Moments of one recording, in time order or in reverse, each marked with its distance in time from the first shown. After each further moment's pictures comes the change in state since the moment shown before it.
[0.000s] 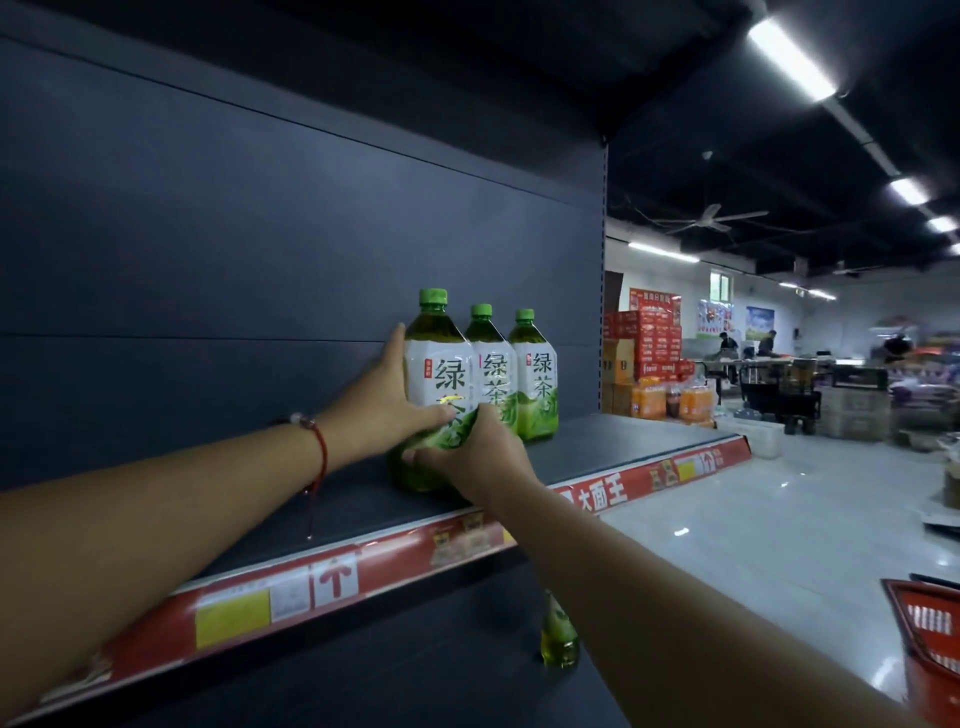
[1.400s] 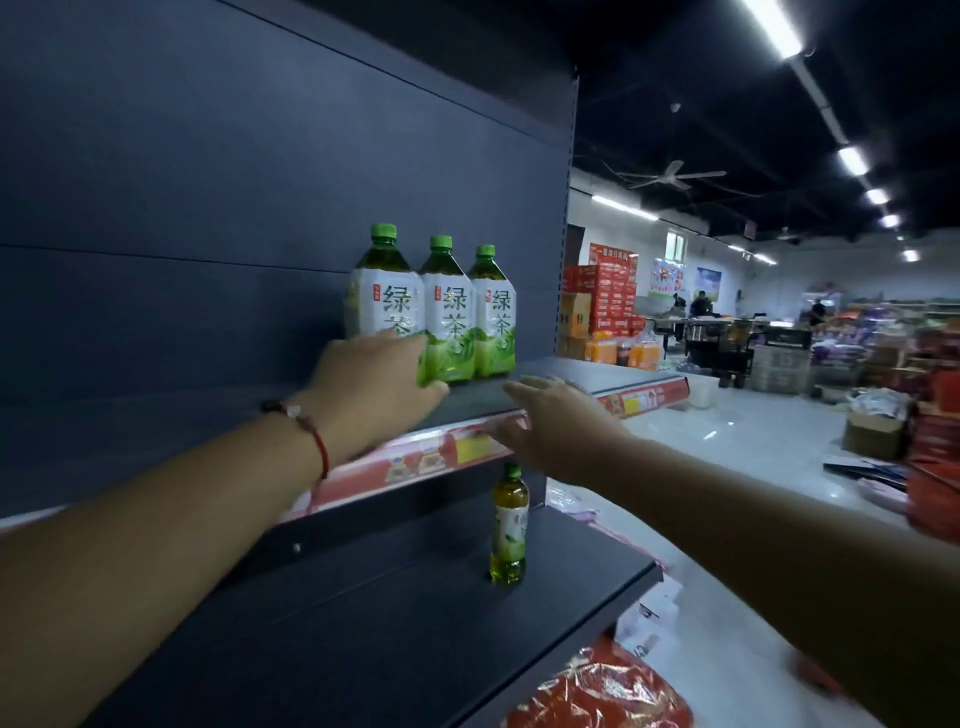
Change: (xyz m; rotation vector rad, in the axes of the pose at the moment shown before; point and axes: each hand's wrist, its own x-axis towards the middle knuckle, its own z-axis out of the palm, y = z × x) left_hand -0.045 0.030 0.038 0.604 0.012 0.163; right_hand -0.051 0.056 -0.091 -0.773 -0.126 -0.265
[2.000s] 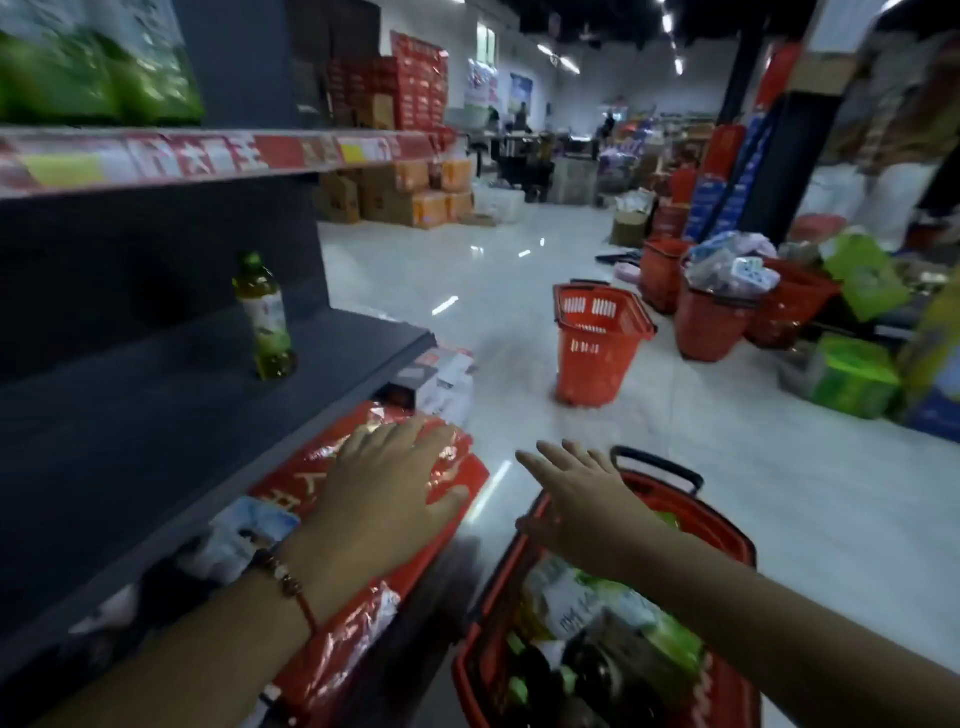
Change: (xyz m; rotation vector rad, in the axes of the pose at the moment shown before) left_hand -0.227 0.259 0.141 -0.361 -0.402 0.420; right_hand -0.362 0.136 0.119 -0.018 -0.420 0.479
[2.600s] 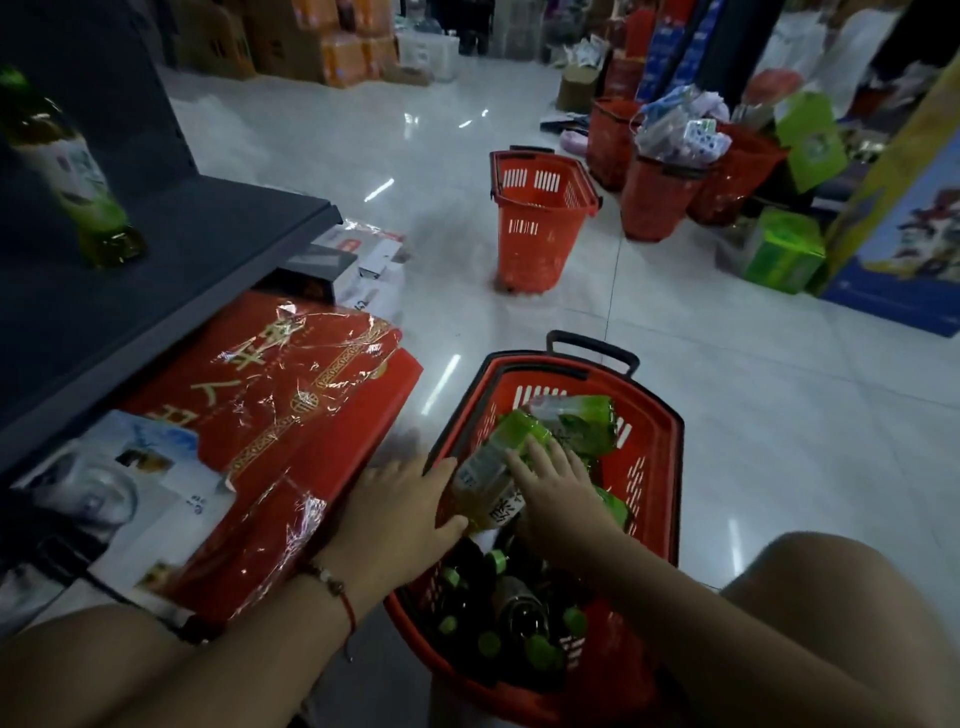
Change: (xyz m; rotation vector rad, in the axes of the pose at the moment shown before) left_hand -0.008 0.067 0.160 -0.100 -0.379 0.091; right_hand -0.024 0.084 0.165 -0.052 -0.178 0.179
